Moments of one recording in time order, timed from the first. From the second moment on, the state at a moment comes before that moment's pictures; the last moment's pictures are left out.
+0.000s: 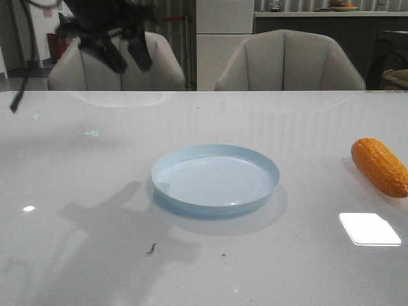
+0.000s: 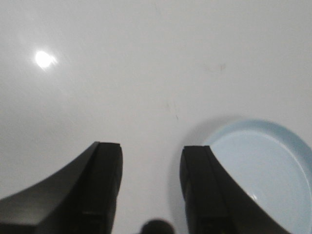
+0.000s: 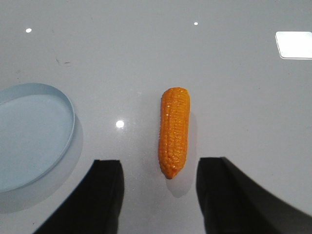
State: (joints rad) left arm -0.33 1.99 -1.86 -0.23 0.86 0.15; right arm 0.04 0.88 -0.60 0.08 0.35 0.01
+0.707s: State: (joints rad) left arm 0.00 1.30 -1.24 -0.09 0.47 0.29; right arm 0.04 1.22 -0.93 0.09 0.45 0.01
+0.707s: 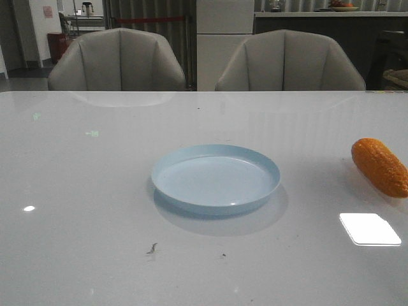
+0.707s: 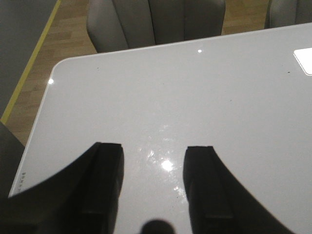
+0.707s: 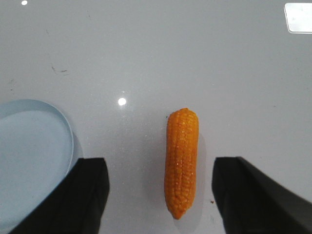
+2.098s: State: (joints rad) left arm 0.01 0.81 -0.63 -0.15 0.29 0.29; right arm -0.02 1.96 -1.30 0.11 0.63 0.03
